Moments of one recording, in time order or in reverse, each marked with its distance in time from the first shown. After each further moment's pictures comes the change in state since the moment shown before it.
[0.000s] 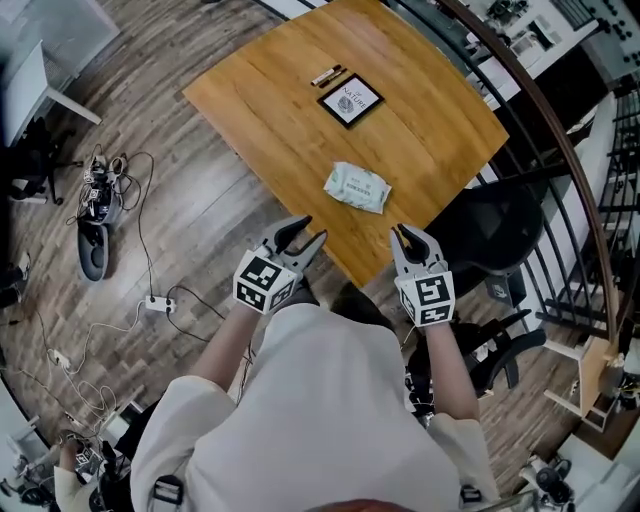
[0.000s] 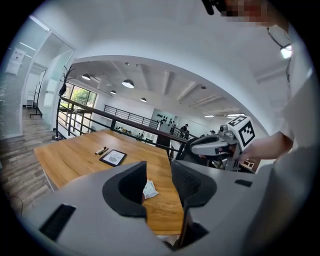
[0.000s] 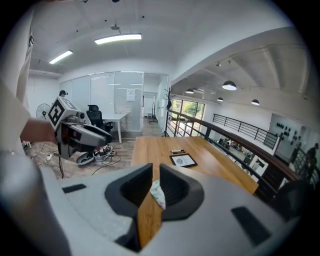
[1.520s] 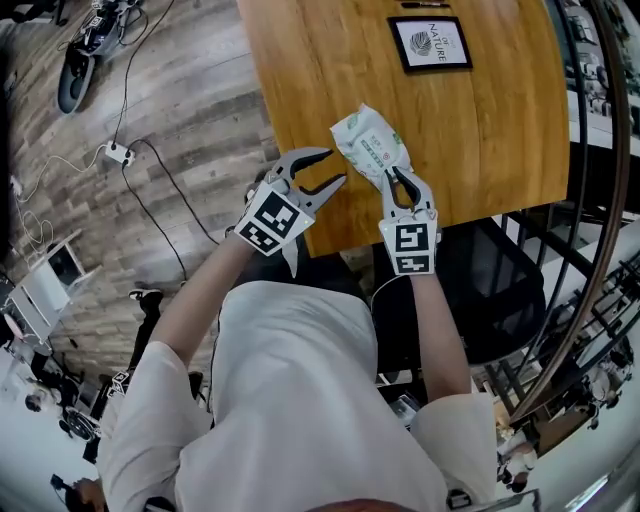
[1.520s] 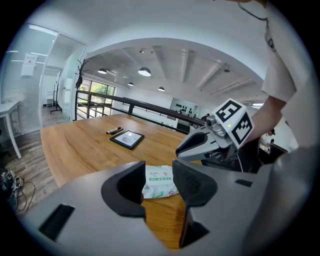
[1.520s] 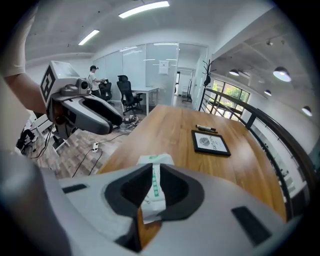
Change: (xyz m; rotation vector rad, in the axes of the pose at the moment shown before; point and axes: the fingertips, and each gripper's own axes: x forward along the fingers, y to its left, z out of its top) left arm 0.165 0.079 -0.109 -0.045 0.113 0.239; right arm 0.211 -0.059 -0.127 -0.283 0.256 0.360
